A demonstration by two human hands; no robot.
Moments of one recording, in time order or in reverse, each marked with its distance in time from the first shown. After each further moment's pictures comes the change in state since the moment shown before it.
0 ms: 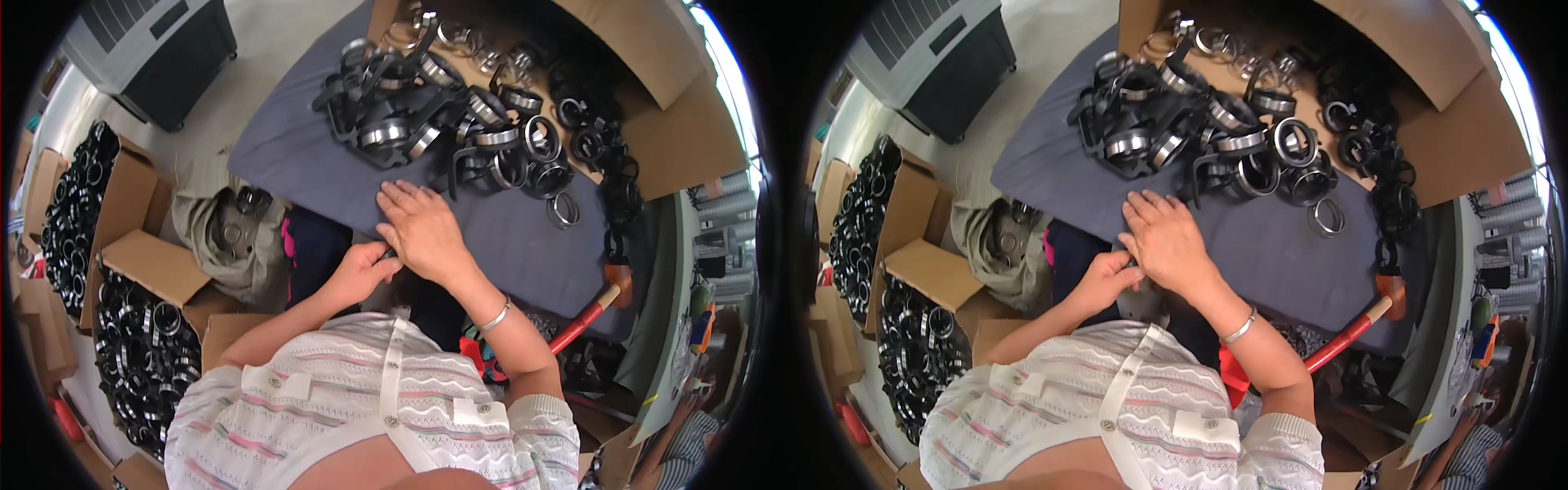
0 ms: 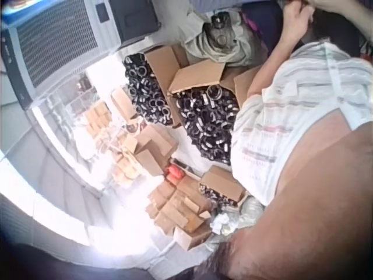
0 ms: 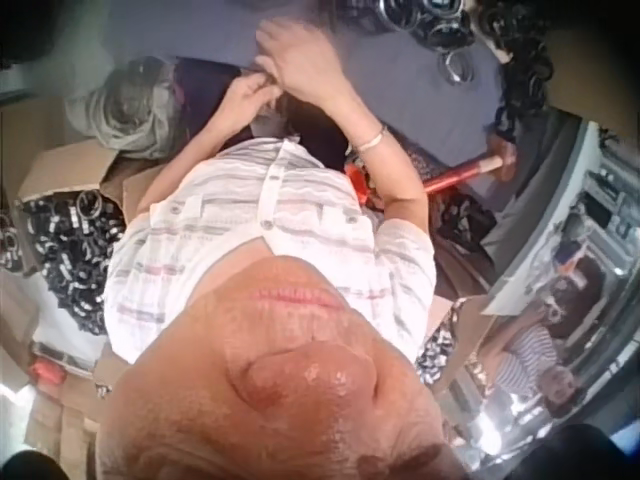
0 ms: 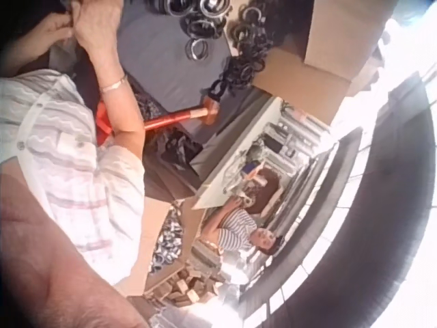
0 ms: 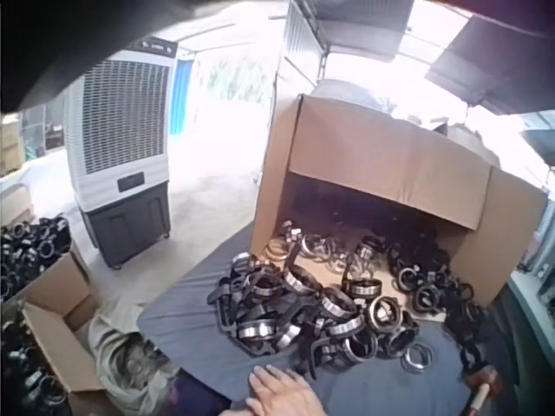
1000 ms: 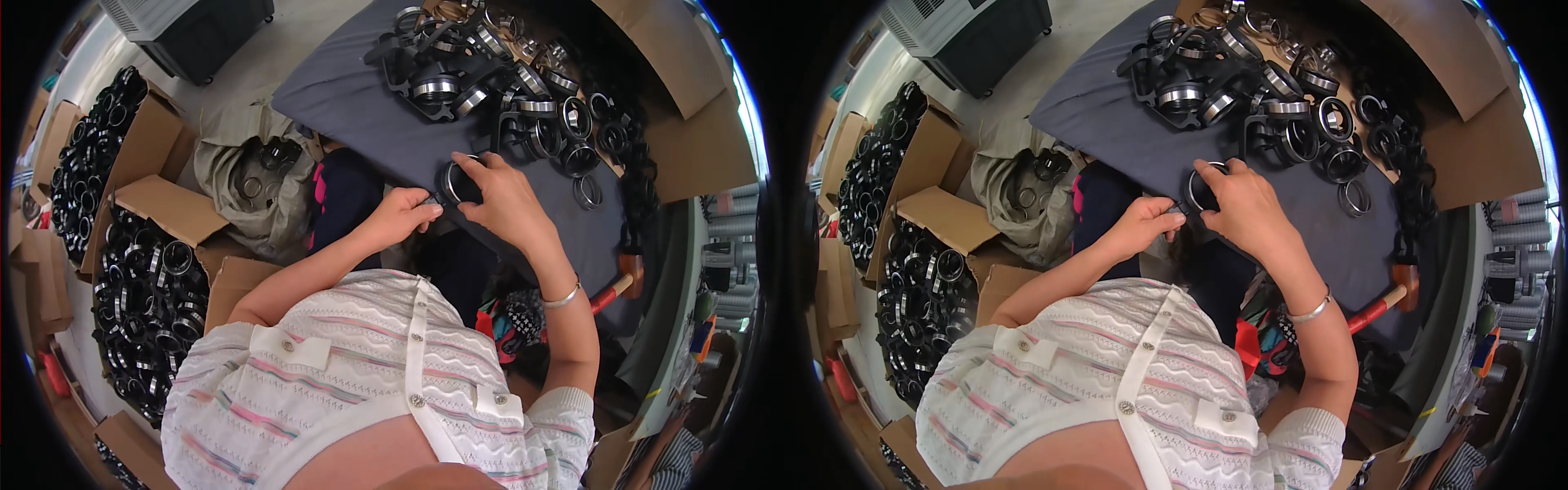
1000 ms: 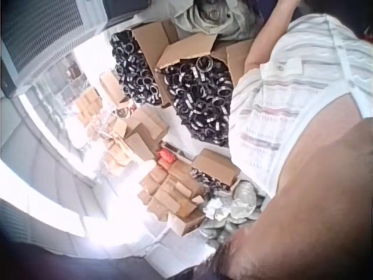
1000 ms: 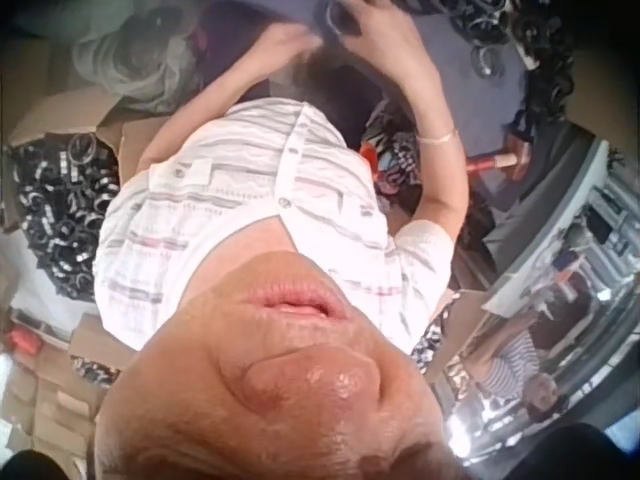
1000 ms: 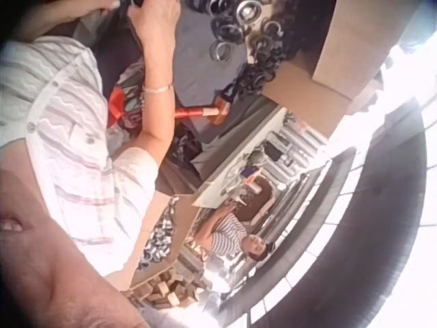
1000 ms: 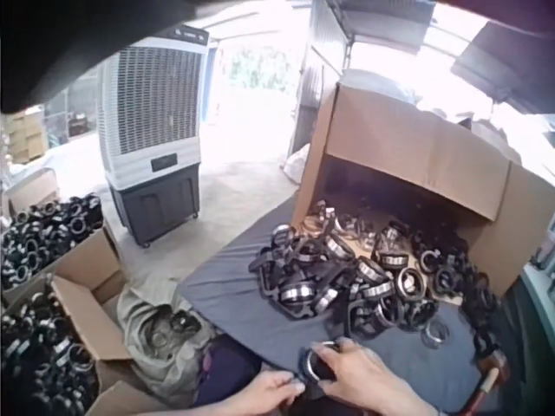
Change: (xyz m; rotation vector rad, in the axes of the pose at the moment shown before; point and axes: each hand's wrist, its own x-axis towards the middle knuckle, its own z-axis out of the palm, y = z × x) left_hand 0.004 -0.006 -0.004 -0.088 -0.001 0.047; right_hand -0.009 -0.008 -0.067 0.113 -0.310 0.258
